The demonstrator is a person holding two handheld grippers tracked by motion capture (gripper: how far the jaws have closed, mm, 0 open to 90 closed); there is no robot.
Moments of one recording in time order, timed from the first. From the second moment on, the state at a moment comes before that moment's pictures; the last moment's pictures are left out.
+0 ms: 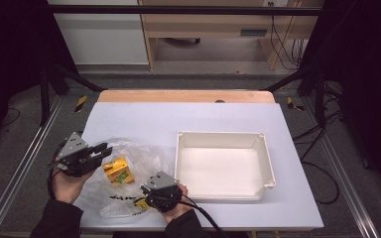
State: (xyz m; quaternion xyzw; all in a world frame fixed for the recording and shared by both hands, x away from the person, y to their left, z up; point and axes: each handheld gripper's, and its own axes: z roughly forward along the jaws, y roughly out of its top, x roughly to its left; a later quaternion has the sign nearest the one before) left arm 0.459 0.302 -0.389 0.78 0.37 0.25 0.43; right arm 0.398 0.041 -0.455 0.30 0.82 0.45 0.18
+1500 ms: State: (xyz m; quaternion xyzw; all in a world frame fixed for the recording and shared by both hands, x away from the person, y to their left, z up) left arm 0.484 0.334 -0.412 0.74 0.47 0.23 0.41; right arm 0.399 0.037 -0.464 0.31 0.82 0.45 0.17
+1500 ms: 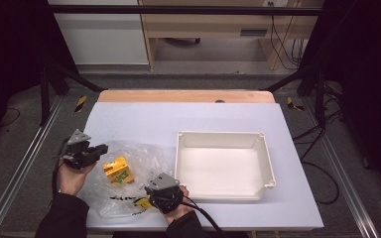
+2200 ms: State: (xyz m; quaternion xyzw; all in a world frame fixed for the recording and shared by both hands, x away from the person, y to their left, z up) left arm 0.408 0.331 -0.386 0.74 0.42 0.27 0.46; right arm 0.413 -0.021 -0.411 0.31 0.76 0.54 0.19
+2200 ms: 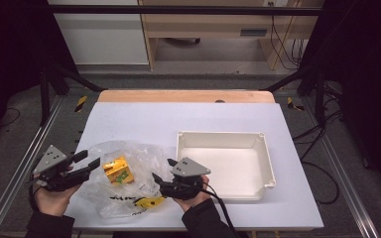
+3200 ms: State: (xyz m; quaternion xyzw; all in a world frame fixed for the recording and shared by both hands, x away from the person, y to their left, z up) left arm 0.429 0.291 -0.409 0.81 0.37 0.20 0.40; right arm 0.395 -0.196 -0.403 0.40 0.74 0.49 0.25
